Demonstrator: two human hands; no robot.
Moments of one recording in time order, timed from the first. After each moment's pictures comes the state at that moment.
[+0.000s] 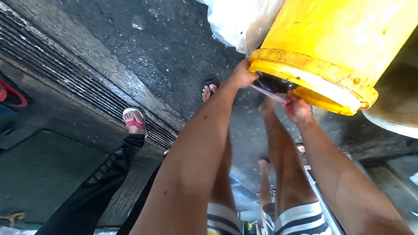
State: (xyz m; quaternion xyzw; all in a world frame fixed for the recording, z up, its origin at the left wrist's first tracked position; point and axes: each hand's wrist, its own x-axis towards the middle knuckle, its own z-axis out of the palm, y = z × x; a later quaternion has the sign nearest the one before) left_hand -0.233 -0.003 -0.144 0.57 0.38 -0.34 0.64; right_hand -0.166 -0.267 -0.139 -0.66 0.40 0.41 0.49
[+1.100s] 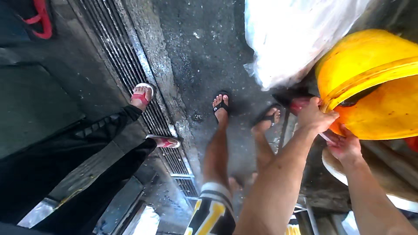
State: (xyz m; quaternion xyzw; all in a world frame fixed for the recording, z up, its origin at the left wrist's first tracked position) left_hand -0.095 -0.074 -0.011 0.38 0.54 -0.14 0.74; right_hand 0.018 -0.248 -0.019 -0.74 0.32 0.43 0.40
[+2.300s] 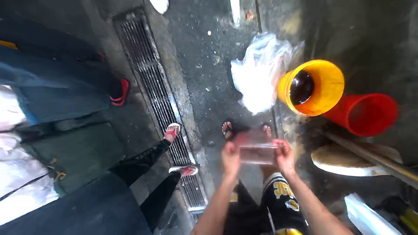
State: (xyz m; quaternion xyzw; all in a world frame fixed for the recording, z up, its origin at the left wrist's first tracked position) left_hand -0.320 -0.036 0.226 0.39 0.72 0.10 0.57; right_hand -0.145 -0.151 0.206 -0.78 -0.08 0.48 0.39
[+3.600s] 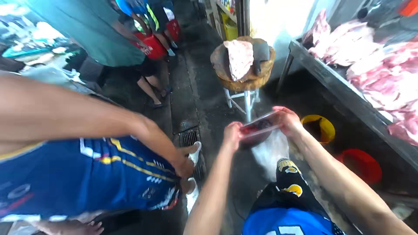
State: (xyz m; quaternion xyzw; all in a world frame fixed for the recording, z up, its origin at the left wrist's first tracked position) left_hand -0.313 0.290 0.617 0.44 0.46 0.24 0.74; right_hand -0.106 0.183 0.600 -0.57 -0.10 0.42 0.70
